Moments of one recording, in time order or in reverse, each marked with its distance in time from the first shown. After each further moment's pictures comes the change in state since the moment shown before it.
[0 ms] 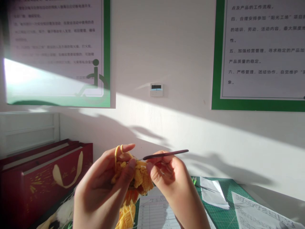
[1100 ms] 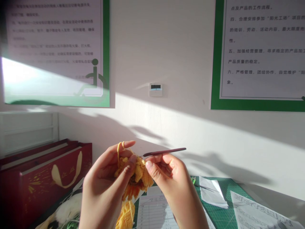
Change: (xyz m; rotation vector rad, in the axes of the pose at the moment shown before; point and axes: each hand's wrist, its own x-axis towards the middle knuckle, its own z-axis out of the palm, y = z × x) left_hand 0.006 -0.013 0.005 -0.186 0.037 -0.032; right_hand -0.007 -0.012 0.005 0.229 -0.061 0.509
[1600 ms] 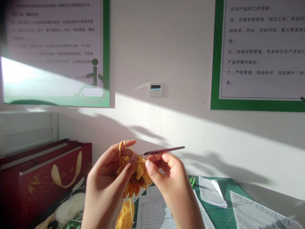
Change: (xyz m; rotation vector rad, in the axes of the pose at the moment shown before) left_hand 0.003 -0.001 -0.002 0.022 -0.043 -0.009; right_hand 0.001 0.001 0.004 -0.014 0.080 -0.033
